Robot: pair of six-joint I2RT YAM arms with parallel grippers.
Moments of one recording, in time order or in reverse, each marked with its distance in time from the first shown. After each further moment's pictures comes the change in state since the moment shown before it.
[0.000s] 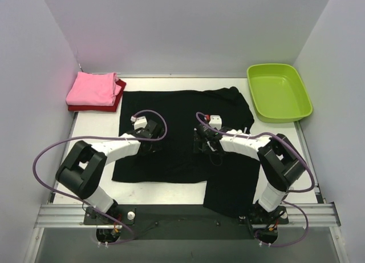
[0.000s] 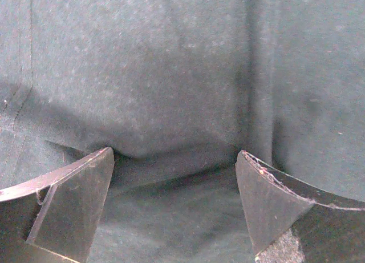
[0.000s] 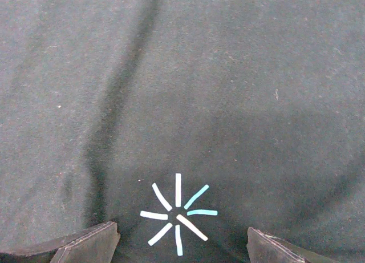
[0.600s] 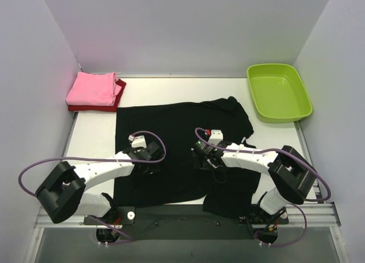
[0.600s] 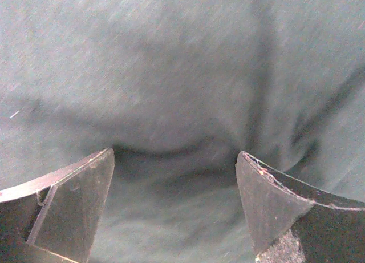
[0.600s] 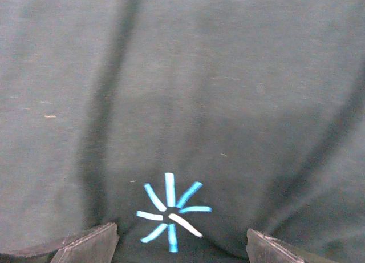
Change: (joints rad) left arm -0.230 -0.264 -0.193 -0.207 -0.013 -0.214; right arm 0.195 -0.154 -0.146 -0.116 0.061 0.206
